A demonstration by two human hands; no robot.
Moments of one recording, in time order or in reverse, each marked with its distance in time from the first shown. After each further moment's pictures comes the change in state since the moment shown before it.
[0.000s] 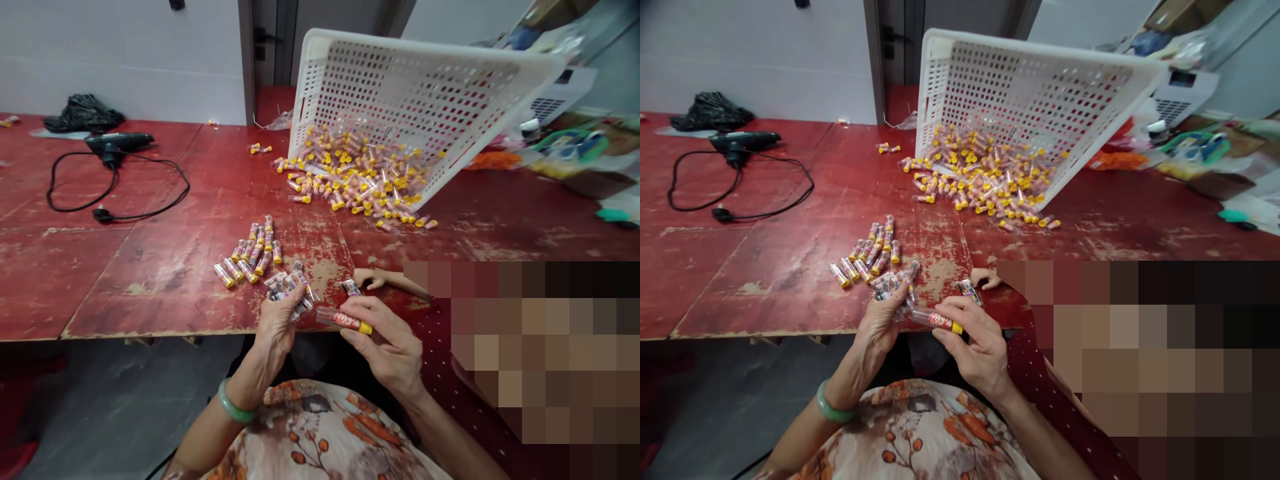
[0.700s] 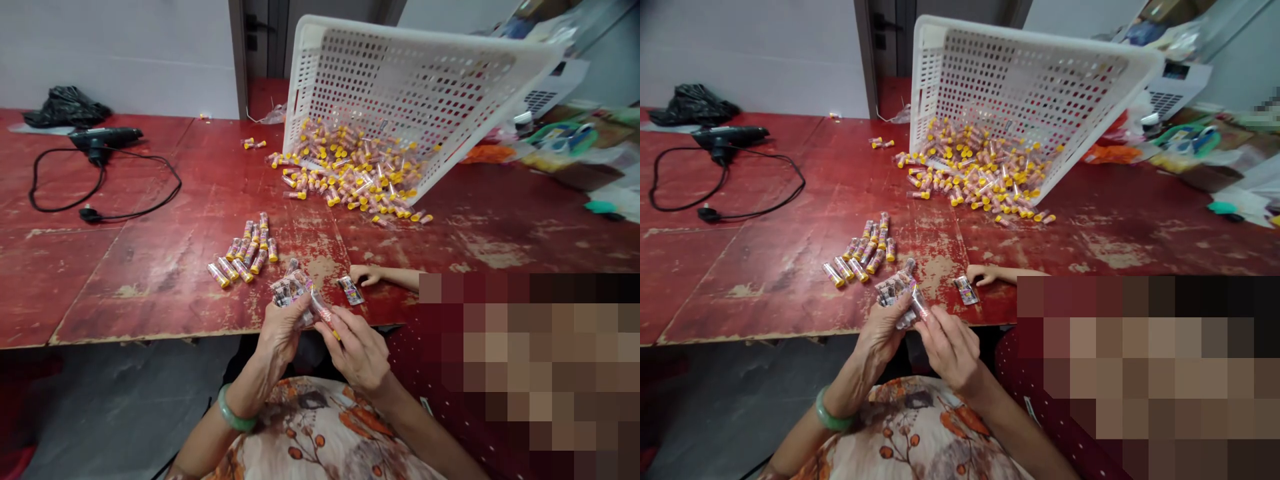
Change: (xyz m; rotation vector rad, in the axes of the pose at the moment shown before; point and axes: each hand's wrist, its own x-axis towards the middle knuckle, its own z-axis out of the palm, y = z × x) left_hand -0.011 -0.008 -0.002 0.002 -0.119 -0.114; right_hand -0.025 0.019 0.033 -0.687 0.164 -0.423
